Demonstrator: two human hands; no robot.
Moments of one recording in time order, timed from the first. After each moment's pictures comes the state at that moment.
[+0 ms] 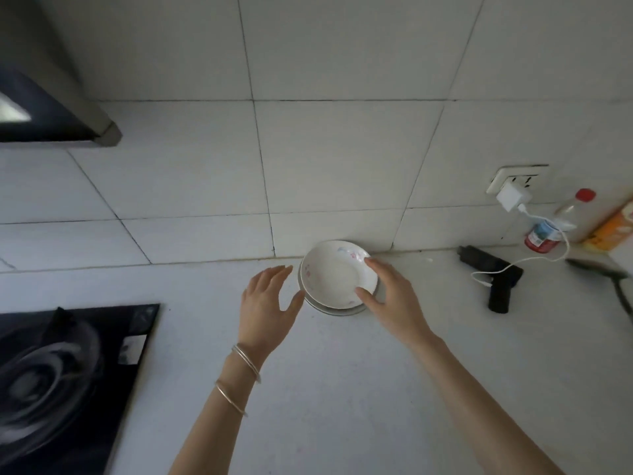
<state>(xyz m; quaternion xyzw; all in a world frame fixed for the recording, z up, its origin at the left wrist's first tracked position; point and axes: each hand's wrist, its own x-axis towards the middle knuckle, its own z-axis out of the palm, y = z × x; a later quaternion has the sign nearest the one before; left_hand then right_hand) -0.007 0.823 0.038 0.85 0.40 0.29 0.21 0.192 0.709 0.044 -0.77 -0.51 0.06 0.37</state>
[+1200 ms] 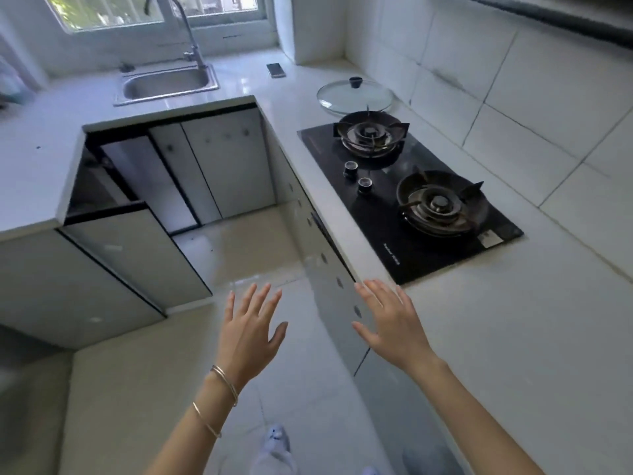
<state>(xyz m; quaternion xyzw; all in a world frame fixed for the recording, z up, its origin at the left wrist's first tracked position) -0.452 0.409 0.001 0.52 0.85 0.05 -0.01 -0.256 0.580 0.001 -0.30 -0.95 0.08 0.09</state>
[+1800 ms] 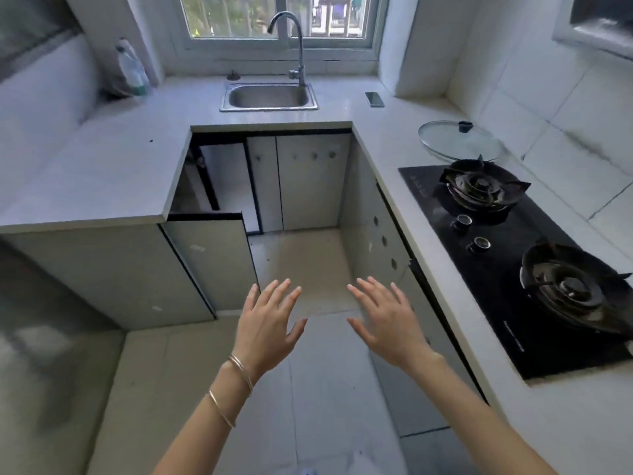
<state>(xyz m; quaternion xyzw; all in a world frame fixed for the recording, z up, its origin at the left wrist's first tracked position) -0.659 0.343 0.016 0.45 0.89 0.08 -0.02 -0.519 0.530 0.021 -0.16 -0.98 0.05 0.07</state>
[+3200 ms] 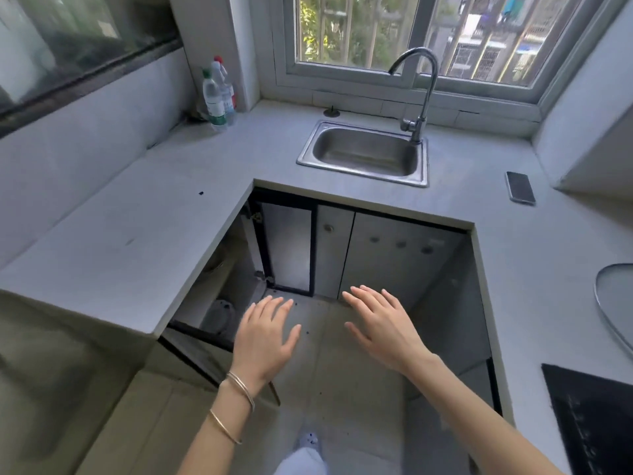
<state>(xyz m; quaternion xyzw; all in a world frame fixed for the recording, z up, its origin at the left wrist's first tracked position) -1.078 0.564 -0.012 0.21 0.97 0.13 -0.04 -1.033 0.792 0.016 0.05 -1.00 0.07 0.02</state>
